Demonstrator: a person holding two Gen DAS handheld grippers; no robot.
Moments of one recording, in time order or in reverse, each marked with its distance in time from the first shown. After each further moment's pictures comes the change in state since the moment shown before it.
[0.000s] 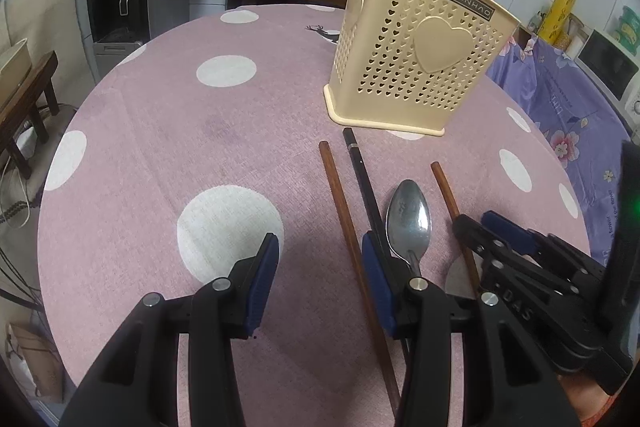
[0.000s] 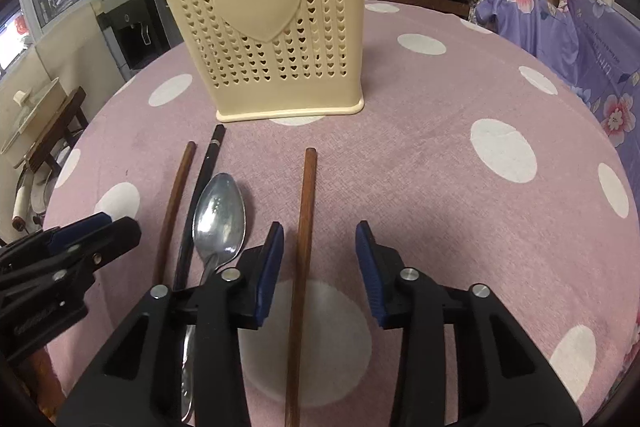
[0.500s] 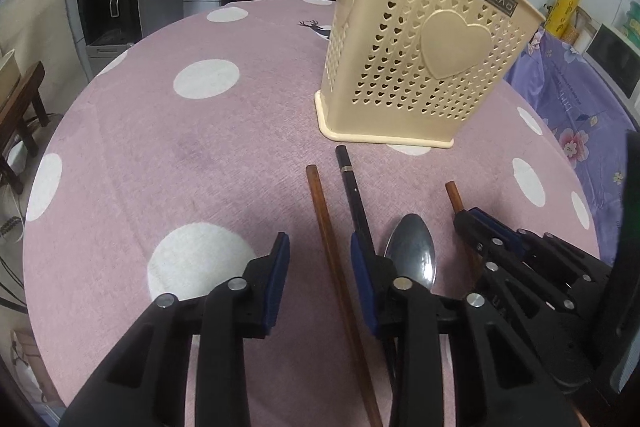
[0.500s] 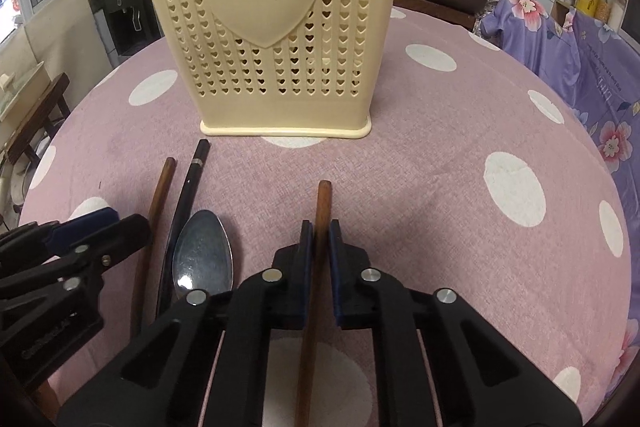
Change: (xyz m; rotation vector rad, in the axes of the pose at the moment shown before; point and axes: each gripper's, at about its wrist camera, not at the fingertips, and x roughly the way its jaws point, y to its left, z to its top) left arm 0.029 -0.012 0.024 0.020 0.030 0.023; right arm 0.023 0.009 0.023 -0.042 0.010 -0.058
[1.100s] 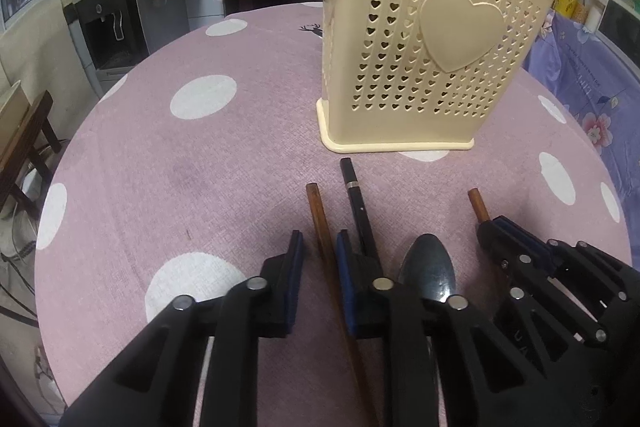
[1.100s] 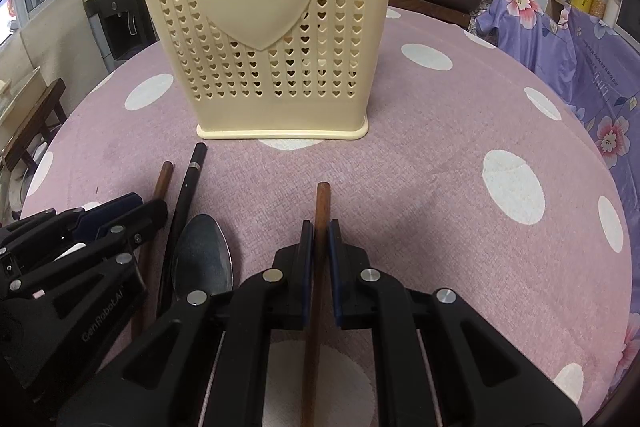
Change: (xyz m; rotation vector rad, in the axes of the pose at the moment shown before) left arm 0.014 -0.009 0.007 0.062 -0.020 0.103; right arm 0.001 0.001 0.000 0.008 -0.004 -0.017
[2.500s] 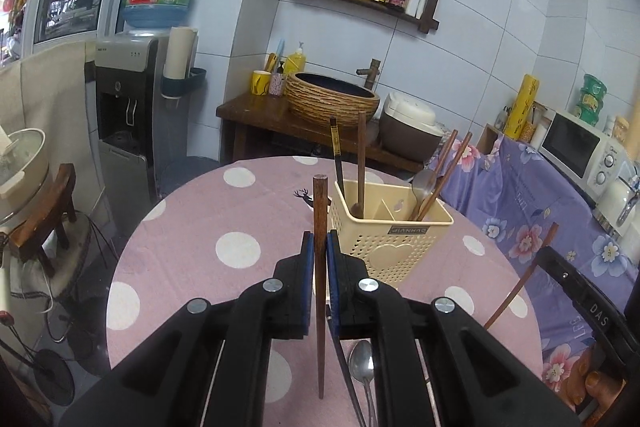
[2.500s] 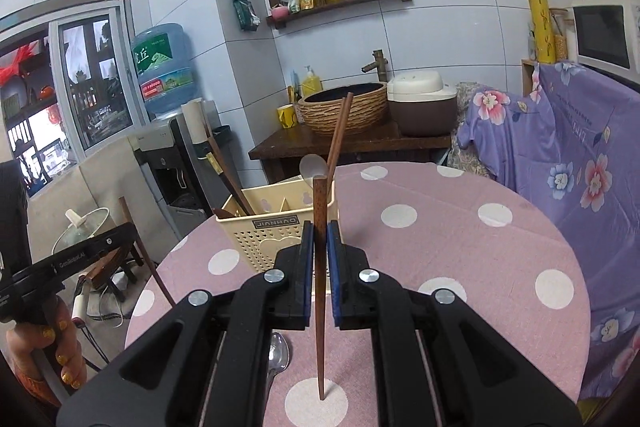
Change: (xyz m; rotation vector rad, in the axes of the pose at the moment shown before) left arm -0.158 0.047 0.052 -0.098 -0.405 -0.175; right arm -0.189 -0.066 0.034 0.144 -0.477 0.178
